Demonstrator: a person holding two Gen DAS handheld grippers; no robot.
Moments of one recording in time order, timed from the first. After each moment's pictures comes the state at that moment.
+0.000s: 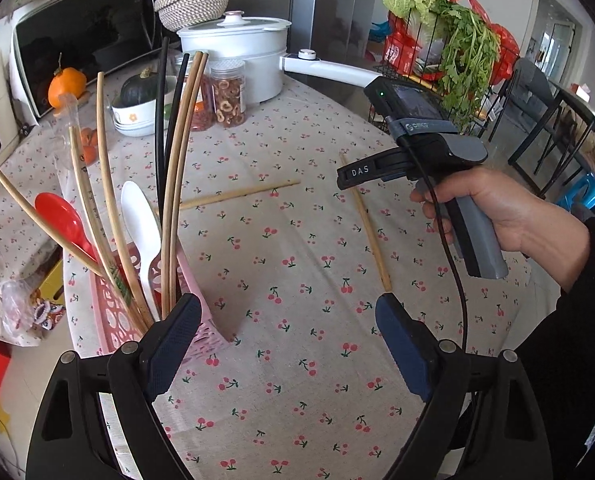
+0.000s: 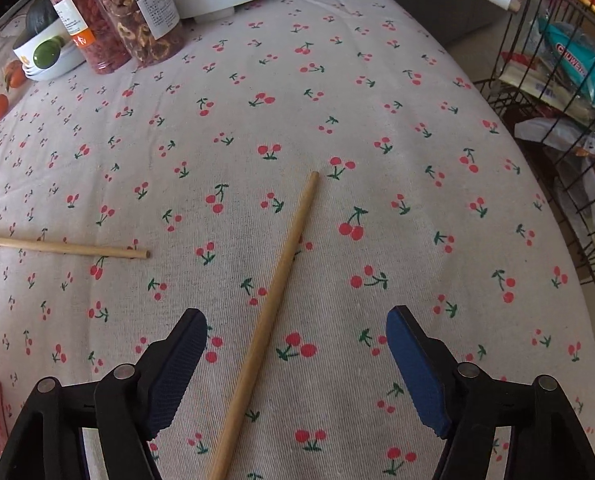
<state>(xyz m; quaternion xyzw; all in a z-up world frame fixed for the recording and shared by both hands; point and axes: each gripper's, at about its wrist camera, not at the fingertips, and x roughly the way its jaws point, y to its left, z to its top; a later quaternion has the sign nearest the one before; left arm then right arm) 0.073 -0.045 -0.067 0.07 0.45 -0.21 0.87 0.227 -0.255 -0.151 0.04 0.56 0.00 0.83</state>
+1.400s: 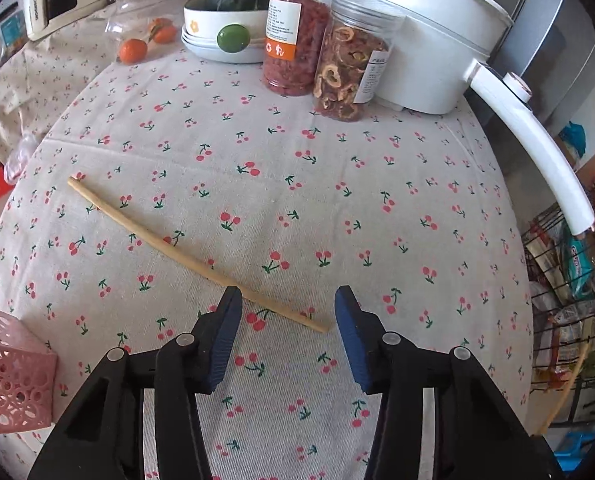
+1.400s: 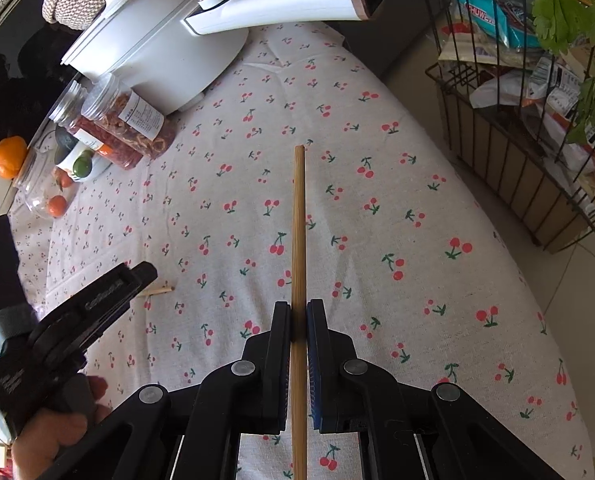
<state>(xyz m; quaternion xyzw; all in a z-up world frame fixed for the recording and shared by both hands) 0.280 -0.141 -0.158 -0.14 0.52 0.12 0.84 0.189 -0.357 -0.099 0.22 0.51 0.05 0.83</state>
